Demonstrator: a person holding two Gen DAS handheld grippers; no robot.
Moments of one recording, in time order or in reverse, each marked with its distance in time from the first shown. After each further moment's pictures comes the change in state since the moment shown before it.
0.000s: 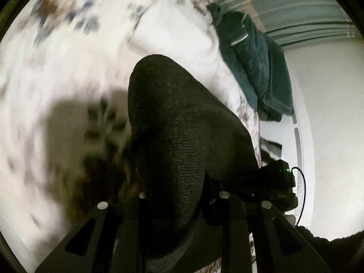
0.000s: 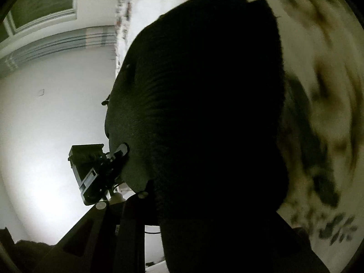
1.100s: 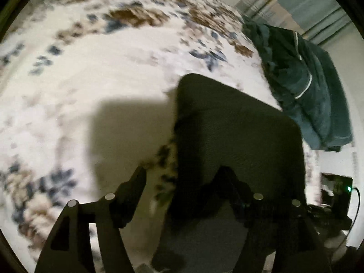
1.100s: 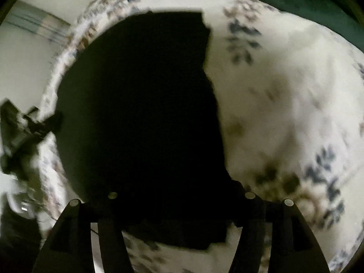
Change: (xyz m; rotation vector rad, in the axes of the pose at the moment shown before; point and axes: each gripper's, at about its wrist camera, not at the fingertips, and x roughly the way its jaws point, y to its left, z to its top) left arm 0.075 0.027 0.305 0.179 -0.086 0.405; right arm -0.009 0.047 0.269 -0.207 -0.164 -0.666
